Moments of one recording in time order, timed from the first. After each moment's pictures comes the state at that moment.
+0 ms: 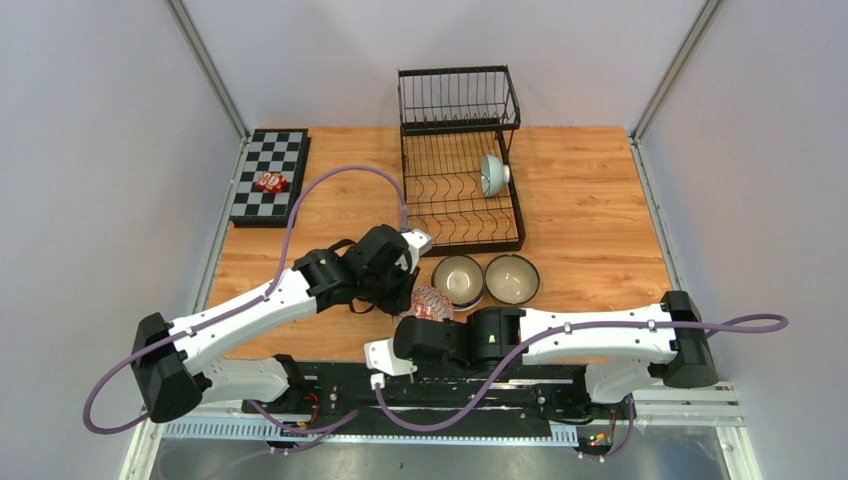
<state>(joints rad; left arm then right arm) -0.92 1.18 0.97 -0.72 0.05 -0.31 1.54 1.40 1.23 -0.82 0.27 -0.43</state>
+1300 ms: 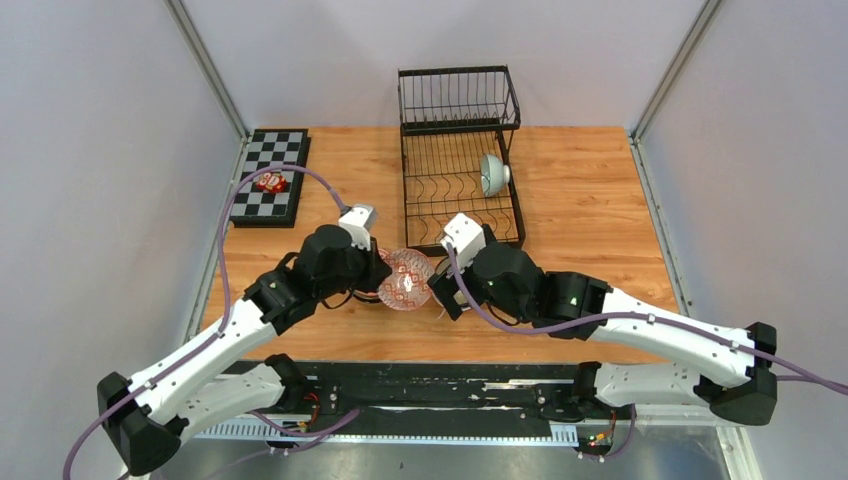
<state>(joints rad) -0.75 0.89 0.79 -0.45 -0.04 -0.42 1.22 1.06 1.08 -0.55 0.41 0.06</state>
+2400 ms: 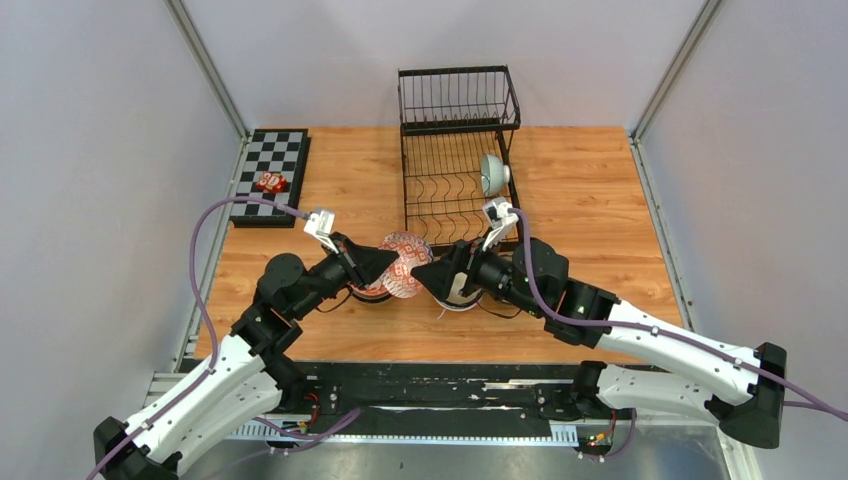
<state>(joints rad) -0.64 0.62 0.49 0.14 0.15 -0.67 1.08 0.93 0.84 -0.04 0.13 0.64</state>
